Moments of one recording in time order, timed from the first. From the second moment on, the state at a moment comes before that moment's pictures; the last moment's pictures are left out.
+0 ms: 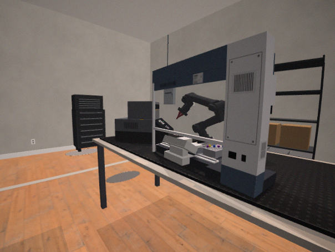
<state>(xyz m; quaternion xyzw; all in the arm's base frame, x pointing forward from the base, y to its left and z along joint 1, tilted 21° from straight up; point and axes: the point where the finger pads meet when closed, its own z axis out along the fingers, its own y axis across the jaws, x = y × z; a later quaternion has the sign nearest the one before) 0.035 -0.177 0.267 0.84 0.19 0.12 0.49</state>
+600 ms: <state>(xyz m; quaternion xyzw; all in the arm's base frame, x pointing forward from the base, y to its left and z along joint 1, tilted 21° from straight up) 0.035 -0.177 0.267 0.84 0.19 0.12 0.49</state>
